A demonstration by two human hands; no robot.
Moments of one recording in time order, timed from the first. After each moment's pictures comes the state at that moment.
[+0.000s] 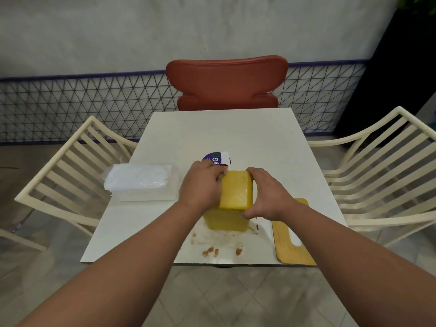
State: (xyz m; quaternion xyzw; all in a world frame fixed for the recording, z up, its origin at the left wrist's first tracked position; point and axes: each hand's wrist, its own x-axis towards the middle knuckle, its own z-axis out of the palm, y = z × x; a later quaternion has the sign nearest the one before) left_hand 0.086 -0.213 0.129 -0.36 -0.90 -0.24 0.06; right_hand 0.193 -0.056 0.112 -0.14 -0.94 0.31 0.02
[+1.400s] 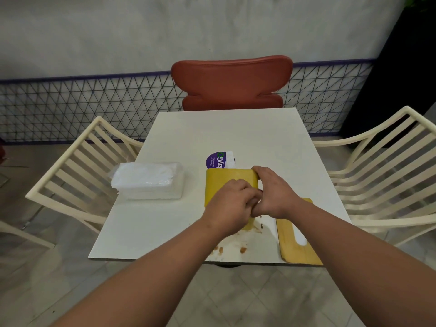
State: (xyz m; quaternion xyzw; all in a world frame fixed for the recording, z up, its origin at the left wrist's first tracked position) left_hand 0.142 -0.208 0.120 -0.49 -0.83 -0.28 -0.01; right_hand 0.192 -0.054 0.109 -0.13 -0.94 0.33 0.03
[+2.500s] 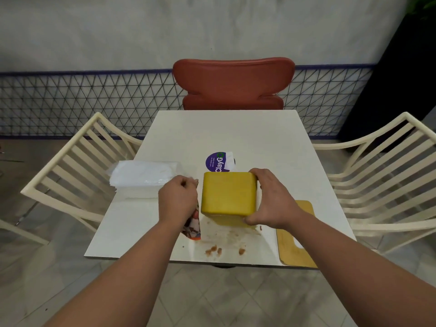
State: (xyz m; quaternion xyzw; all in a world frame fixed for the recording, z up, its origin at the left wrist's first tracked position) left_hand 0.086 -0.268 0.120 -0.06 -0.90 -0.44 -0.01; right_hand 0.202 -0.069 0.112 -0.10 -0.94 0.30 0.09
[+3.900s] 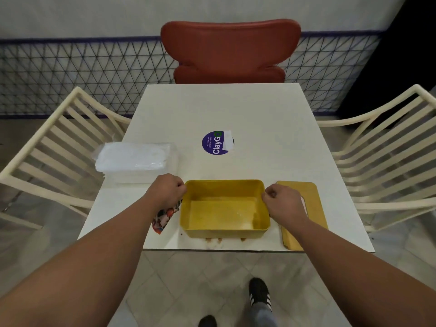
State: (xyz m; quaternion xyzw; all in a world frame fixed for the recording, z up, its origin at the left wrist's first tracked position) left_hand 0.015 -0.292 0.053 -0.25 -0.94 -0.14 -0.19; right_hand 0.204 -0.064 0.038 -0.36 -0.88 0.29 0.04
